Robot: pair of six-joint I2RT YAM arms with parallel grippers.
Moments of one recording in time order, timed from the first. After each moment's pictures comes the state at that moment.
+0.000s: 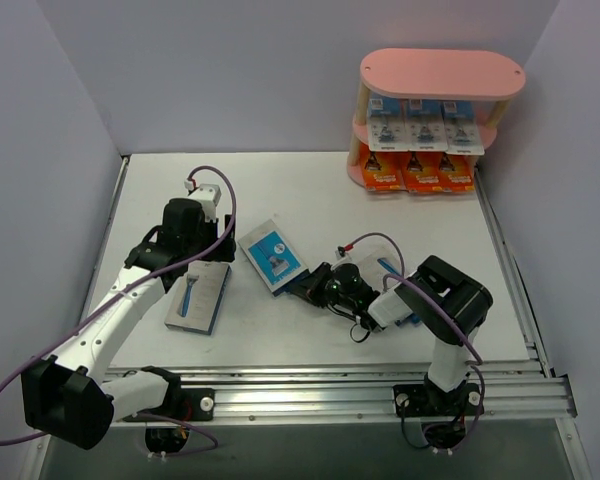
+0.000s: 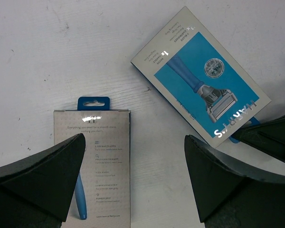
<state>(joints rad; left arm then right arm) -0.36 1.18 1.00 -0.49 -0.07 -0.18 0.73 1.84 0.47 0.96 -0.14 1.33</state>
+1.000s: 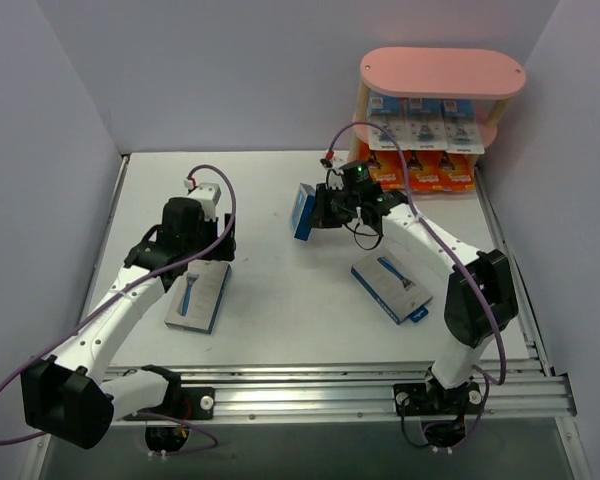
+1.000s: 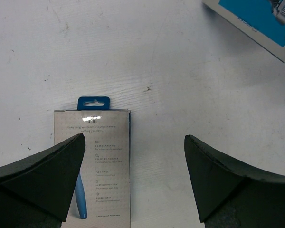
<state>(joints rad) -0.36 1.18 1.00 -0.50 -0.07 -0.18 0.50 1.71 1.33 -0.30 -0.37 0.44</state>
